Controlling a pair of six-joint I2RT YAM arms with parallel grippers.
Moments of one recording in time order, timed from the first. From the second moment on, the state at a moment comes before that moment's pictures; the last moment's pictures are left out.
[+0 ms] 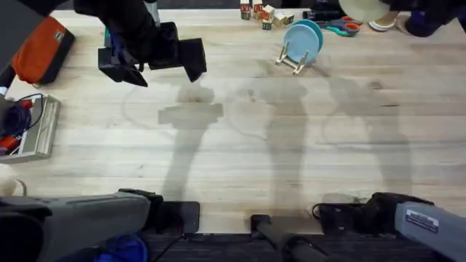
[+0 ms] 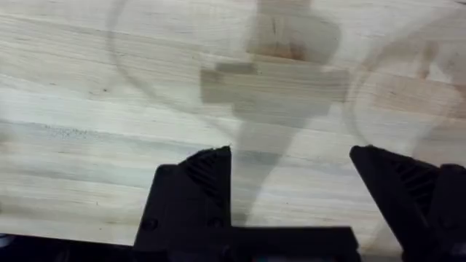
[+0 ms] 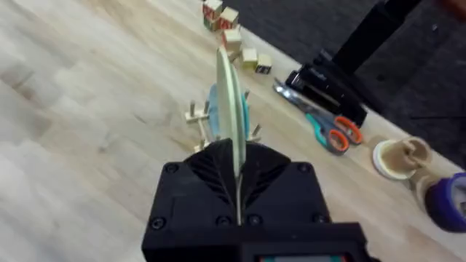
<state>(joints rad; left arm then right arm) -0.18 1.48 1.48 -1.40 -0.06 -0.36 -0.14 1.24 1.35 -0.77 -0.50 -0.57</state>
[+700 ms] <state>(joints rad) -0.18 1.48 1.48 -1.40 -0.06 -0.36 -0.14 1.34 1.35 -0.57 -0.51 -0.66</state>
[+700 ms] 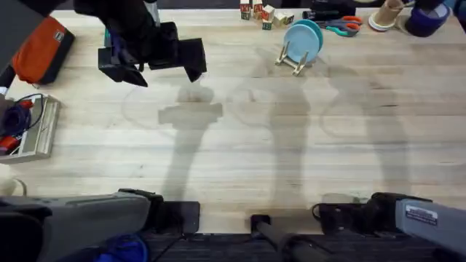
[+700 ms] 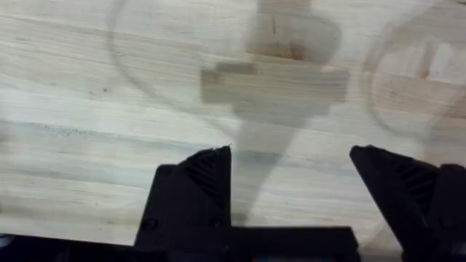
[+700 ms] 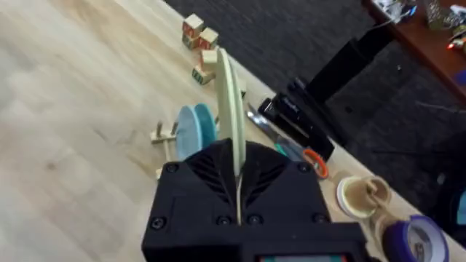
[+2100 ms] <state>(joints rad) -0.18 1.48 1.48 -1.40 -0.06 -0.36 -0.06 1.60 1.35 -0.54 -0.66 -0.56</state>
